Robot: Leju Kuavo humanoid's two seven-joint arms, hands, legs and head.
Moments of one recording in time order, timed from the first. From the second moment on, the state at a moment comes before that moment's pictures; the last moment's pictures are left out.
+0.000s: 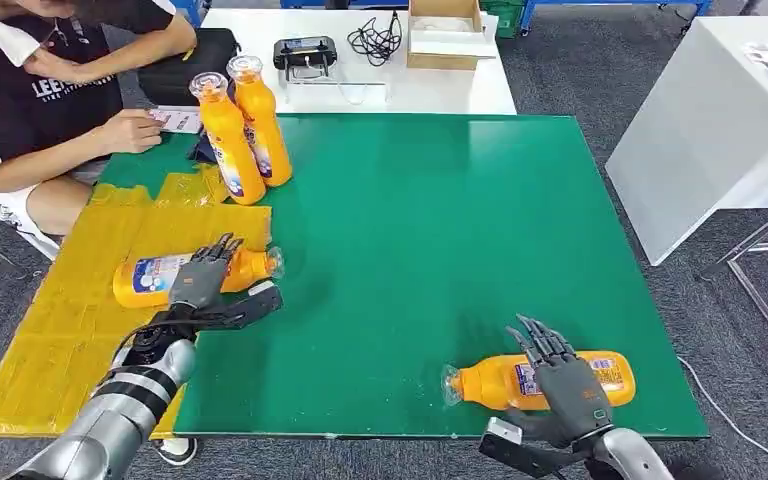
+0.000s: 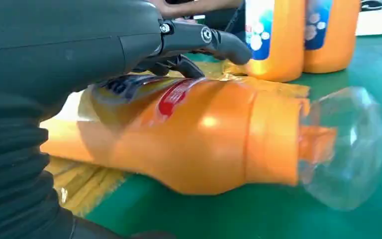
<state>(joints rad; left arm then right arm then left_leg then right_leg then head) -0.41 0.12 -0.17 -0.86 -1.05 0.26 -0.11 0.11 -0.29 0.30 -1.57 0.96 -0.15 -0.15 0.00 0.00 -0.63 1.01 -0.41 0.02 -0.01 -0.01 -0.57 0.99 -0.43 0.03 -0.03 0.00</state>
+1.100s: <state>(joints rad) -0.21 0.05 -0.22 -1.25 -0.74 0.20 -0.26 -0.02 -0.18 0.18 -1.36 1.03 -0.43 -0.11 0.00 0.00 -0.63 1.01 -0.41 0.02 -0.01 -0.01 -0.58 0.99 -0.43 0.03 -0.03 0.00</state>
